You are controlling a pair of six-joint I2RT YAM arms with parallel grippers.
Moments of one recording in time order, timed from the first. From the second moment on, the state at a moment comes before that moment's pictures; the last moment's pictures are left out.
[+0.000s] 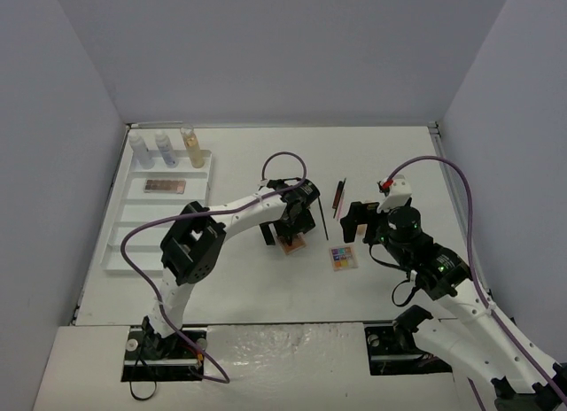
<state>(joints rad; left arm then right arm) -0.83 2.07 1.64 -0.93 -0.23 -1.19 0.59 0.72 0.74 -0.48 0.24 0.33</state>
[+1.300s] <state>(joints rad) -0.56 1.85 1.47 -0.94 -0.22 -1.18 0.59 0.73 0.73 -0.48 0.24 0.33</state>
